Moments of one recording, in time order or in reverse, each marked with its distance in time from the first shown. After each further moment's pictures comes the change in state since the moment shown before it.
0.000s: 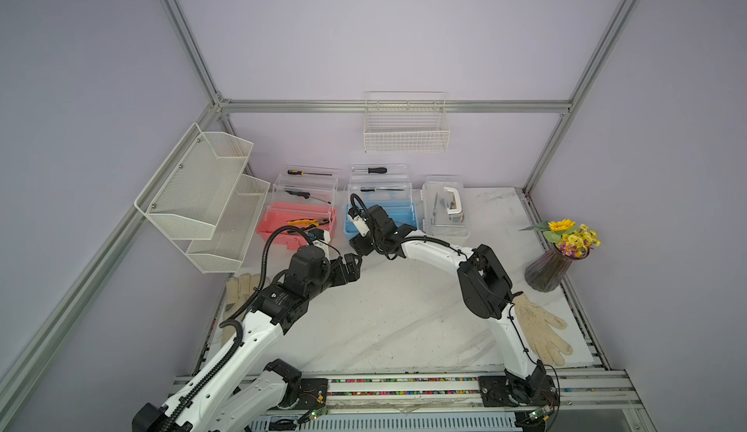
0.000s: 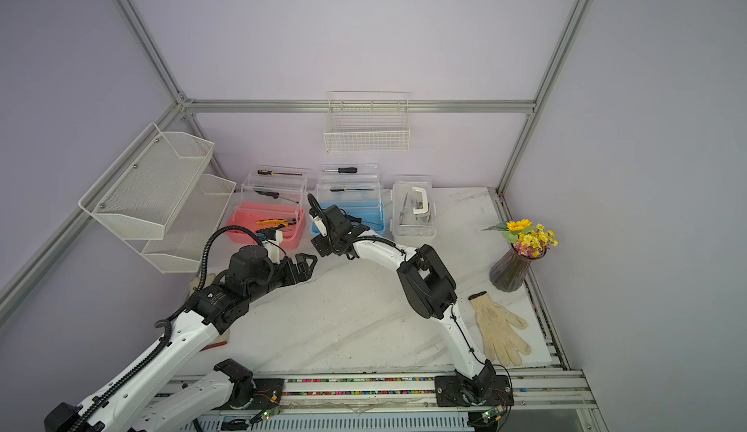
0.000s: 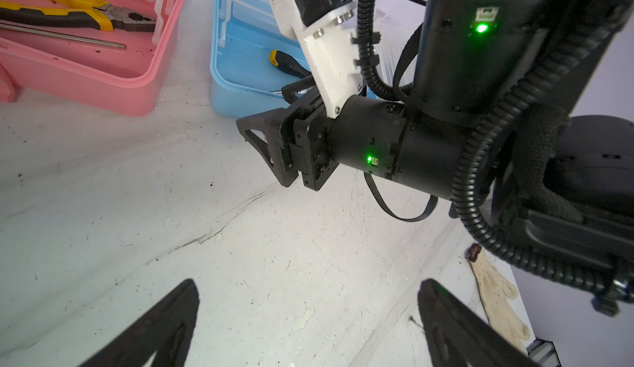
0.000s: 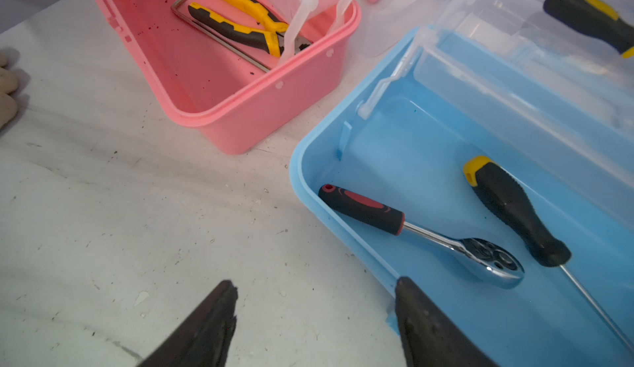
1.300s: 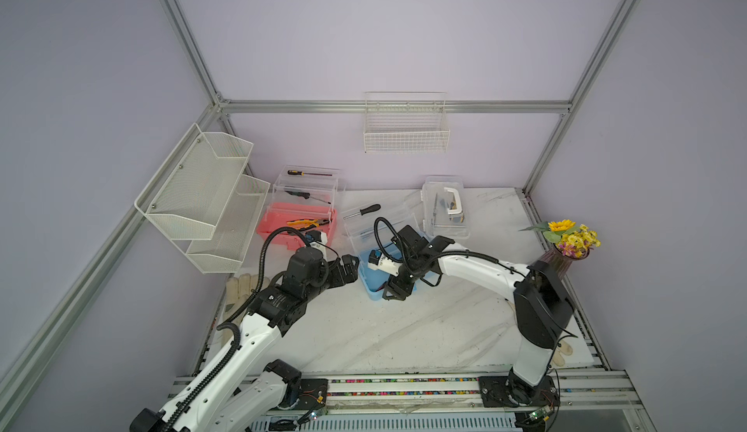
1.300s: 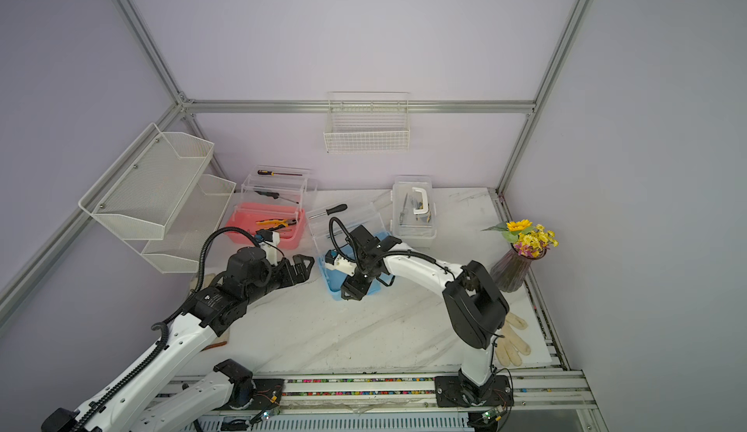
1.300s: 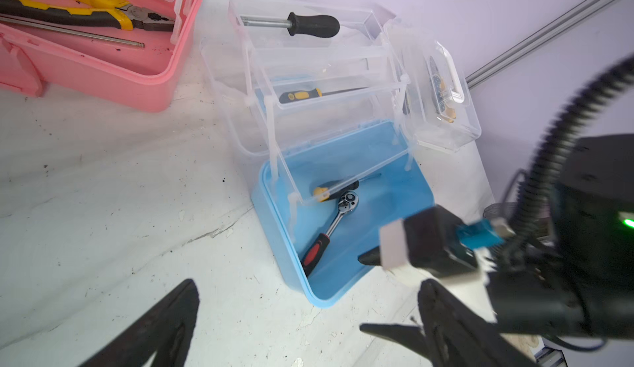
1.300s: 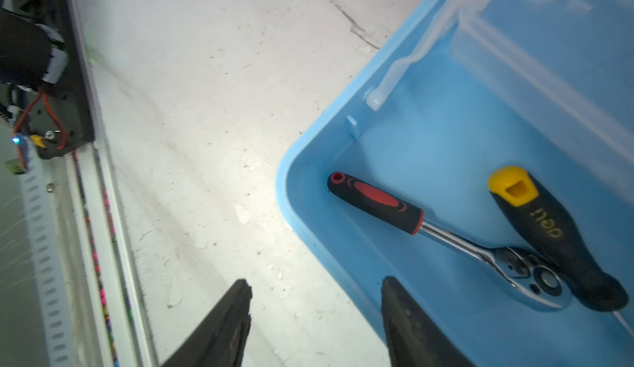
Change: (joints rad) left arm 0.006 -0.013 0.001 -0.033 -0.030 -0.012; right arm -0.002 -0.537 -0.535 -0.395 -0.397 -0.267
